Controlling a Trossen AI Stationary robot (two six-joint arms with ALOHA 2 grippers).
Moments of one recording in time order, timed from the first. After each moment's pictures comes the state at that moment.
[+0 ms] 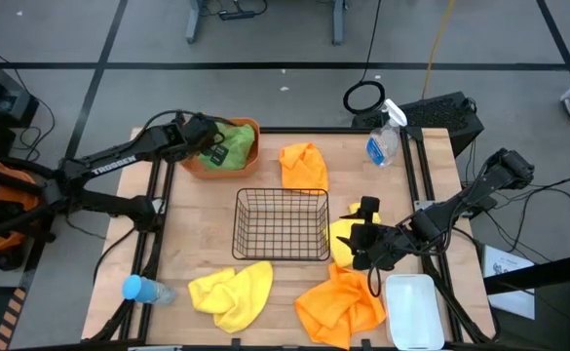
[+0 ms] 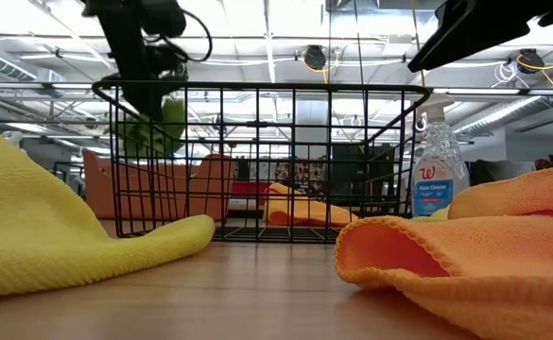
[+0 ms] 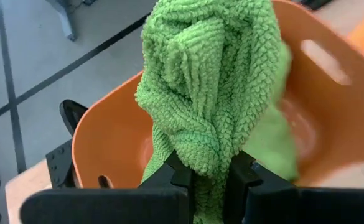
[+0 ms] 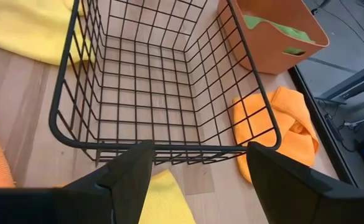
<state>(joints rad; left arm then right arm) 0.57 1.18 1.01 -0.82 -0.47 -0.29 0.55 1.22 0.87 -0.53 0.73 0.28</state>
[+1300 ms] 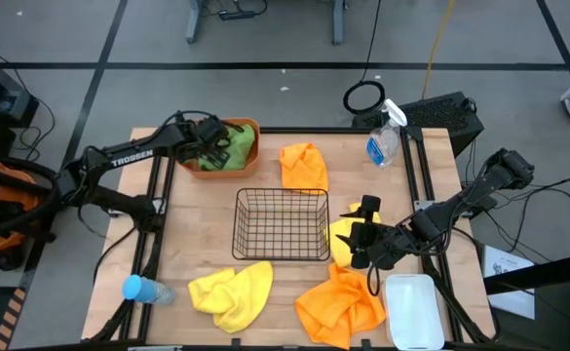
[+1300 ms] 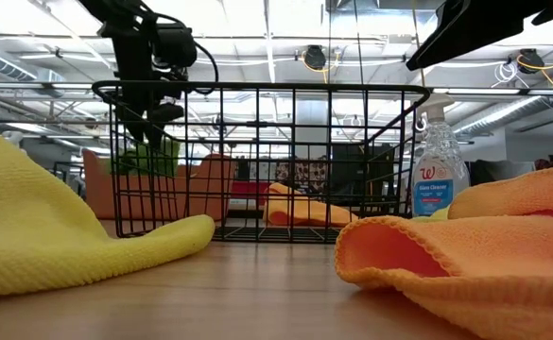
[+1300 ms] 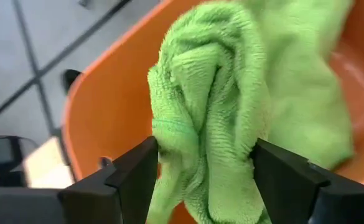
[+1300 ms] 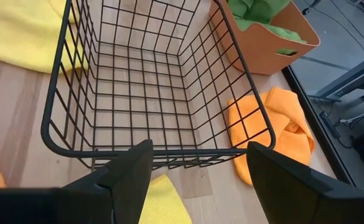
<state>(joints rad) 0.60 1.31 1.00 -0.87 -0.50 -0.28 0.55 1.22 0.87 -0.52 0.76 0.31</state>
